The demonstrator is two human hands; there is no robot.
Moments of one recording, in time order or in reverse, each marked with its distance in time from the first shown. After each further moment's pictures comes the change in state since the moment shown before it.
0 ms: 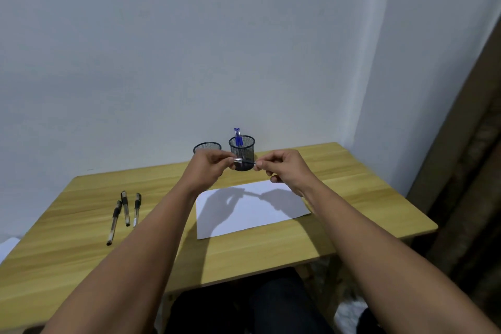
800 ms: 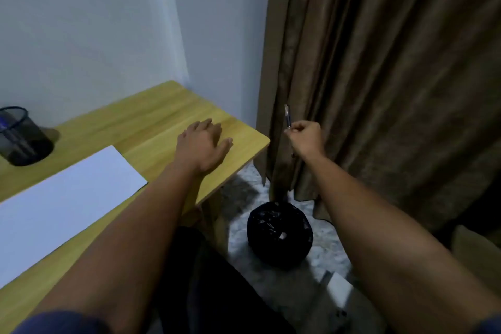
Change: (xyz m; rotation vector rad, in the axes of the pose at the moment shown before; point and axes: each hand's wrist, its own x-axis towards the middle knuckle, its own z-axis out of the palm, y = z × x) left_hand 0.037 0.047 0.368 0.632 -0.497 0.378; right_hand -0.176 0.130 -0.321 -0.449 1.092 0.432
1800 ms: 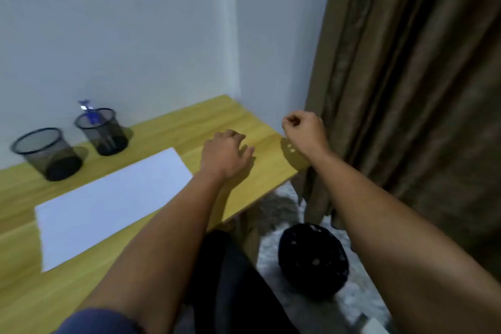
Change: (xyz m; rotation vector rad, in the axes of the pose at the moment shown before) left_hand -0.024 -0.010 -0.030 0.102 0.138 -0.079; right_hand -0.028 -0.097 0.037 -0.104 -0.171 -0.396
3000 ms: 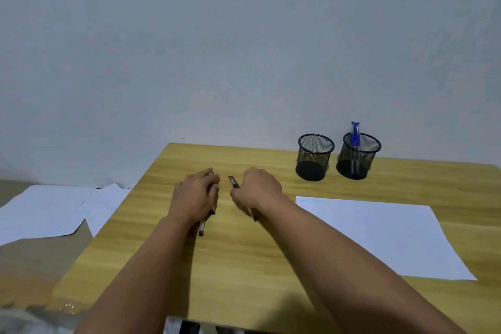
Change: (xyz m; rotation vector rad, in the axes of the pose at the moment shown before) left_hand -0.350 -0.438 -0.157 0.093 0.249 -0.810; right_hand -0.273 -0.403 0.385 -0.289 -0.970 -0.588
